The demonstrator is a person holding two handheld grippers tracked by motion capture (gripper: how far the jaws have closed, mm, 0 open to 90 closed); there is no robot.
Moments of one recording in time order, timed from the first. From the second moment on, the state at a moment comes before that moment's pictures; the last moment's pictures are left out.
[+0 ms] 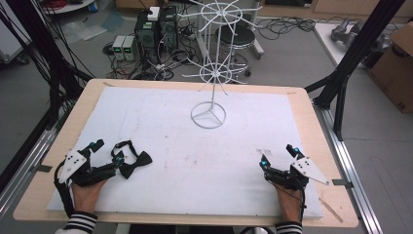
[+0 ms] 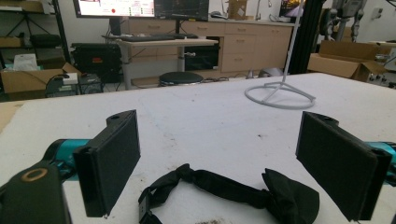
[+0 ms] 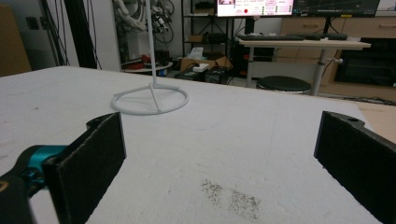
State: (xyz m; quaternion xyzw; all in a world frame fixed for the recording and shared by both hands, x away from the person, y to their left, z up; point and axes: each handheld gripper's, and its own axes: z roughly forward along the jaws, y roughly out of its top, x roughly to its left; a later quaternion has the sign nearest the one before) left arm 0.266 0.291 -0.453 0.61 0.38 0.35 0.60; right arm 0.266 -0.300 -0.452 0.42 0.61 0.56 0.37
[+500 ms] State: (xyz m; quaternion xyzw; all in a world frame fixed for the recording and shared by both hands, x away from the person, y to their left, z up) left arm 0.268 0.292 -0.452 0.61 0.39 0.34 0.60; right arm 0.265 -0.300 -0.453 0.42 0.61 0.56 0.38
